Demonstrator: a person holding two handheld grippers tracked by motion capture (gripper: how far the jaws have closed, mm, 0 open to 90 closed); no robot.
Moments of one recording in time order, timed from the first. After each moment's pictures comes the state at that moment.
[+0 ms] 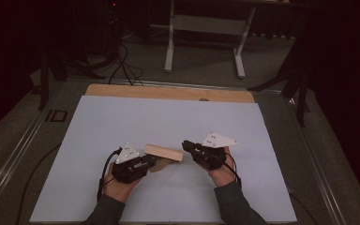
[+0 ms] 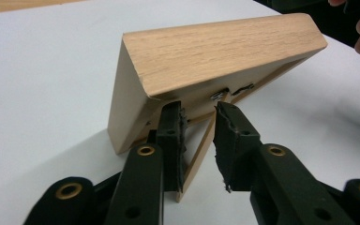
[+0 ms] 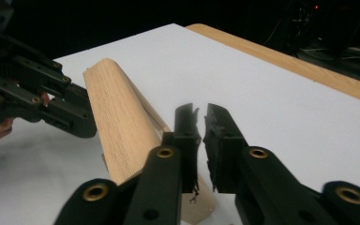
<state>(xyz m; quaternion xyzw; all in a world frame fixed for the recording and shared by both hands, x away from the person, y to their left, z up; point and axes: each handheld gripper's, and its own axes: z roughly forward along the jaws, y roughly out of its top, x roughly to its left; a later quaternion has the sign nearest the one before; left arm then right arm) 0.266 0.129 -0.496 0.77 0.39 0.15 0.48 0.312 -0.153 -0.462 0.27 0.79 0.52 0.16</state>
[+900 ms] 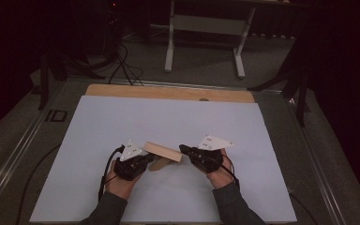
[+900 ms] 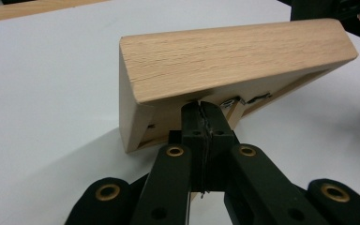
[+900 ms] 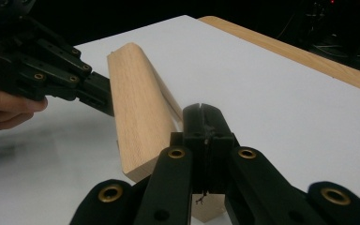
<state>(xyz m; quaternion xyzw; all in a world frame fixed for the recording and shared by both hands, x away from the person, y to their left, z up) 0.274 0.124 -0.495 0.77 0.40 0.16 0.47 0.307 -0.146 -0.466 0.25 0.81 0.51 0.15</state>
